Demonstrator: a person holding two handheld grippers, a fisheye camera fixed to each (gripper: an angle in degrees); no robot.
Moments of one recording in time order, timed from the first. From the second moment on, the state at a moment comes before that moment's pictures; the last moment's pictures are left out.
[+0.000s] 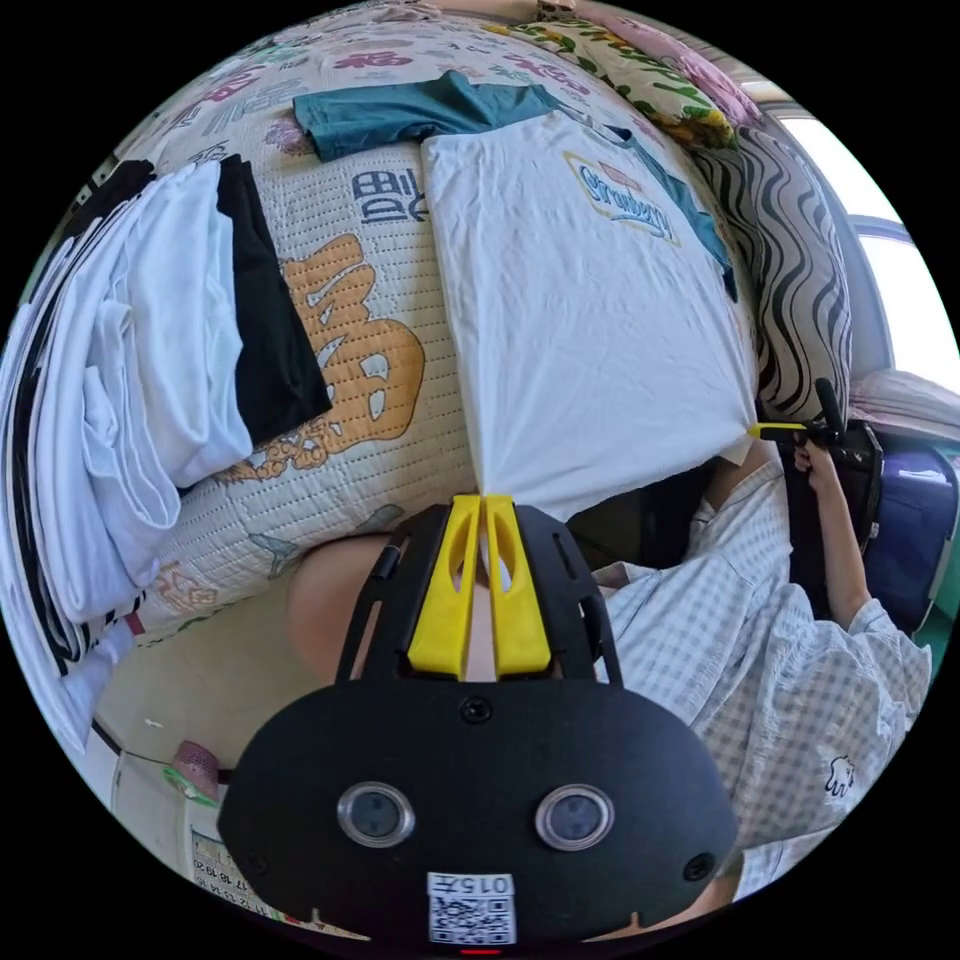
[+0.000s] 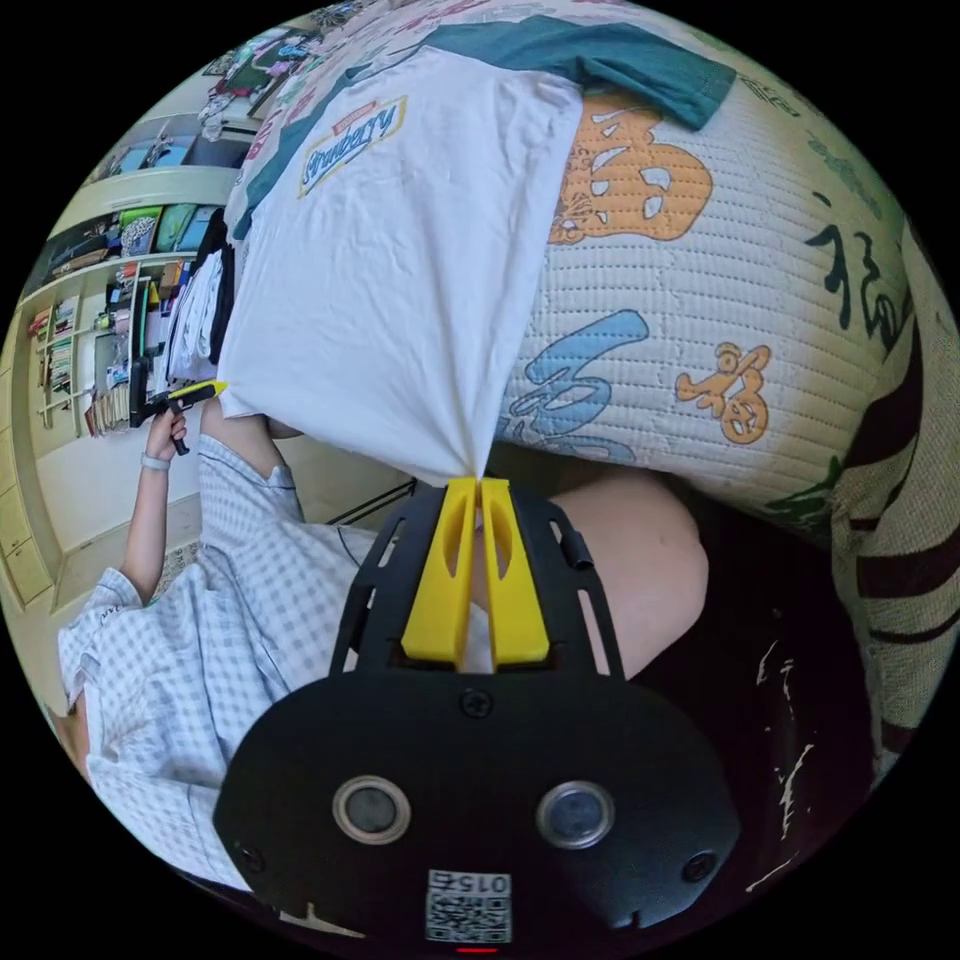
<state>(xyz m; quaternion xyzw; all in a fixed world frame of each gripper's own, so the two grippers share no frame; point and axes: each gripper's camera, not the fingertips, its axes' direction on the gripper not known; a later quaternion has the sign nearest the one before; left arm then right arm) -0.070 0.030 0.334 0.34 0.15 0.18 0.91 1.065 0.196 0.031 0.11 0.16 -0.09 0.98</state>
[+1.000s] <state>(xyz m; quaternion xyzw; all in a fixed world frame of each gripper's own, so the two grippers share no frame) 0.397 -0.036 0.162 0.58 0.04 0.40 0.71 1.042 0.275 0.046 0.55 0.29 -0.04 0.78</state>
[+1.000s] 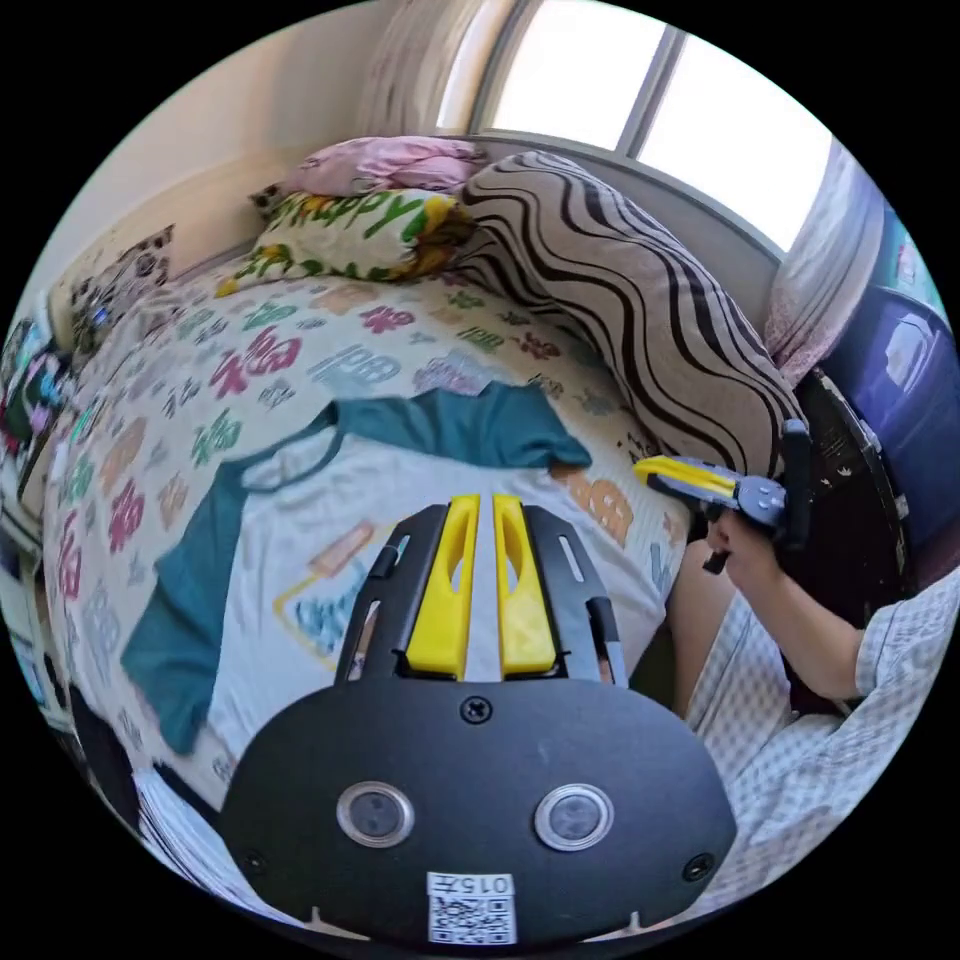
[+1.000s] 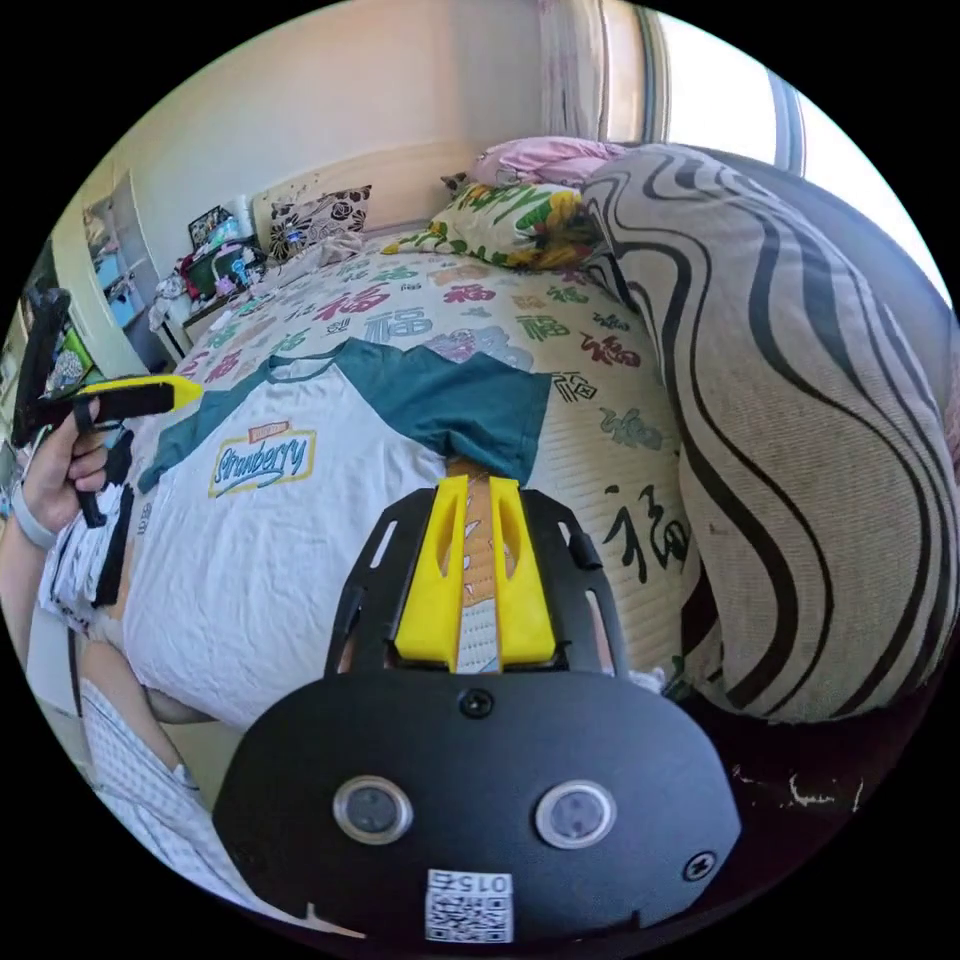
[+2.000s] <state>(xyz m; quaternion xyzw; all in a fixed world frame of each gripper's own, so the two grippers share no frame) 0.501 -0.185 0.043 0.58 0.10 0.48 0.65 0.996 0.230 -0.010 0.50 0.26 -0.21 0.80</state>
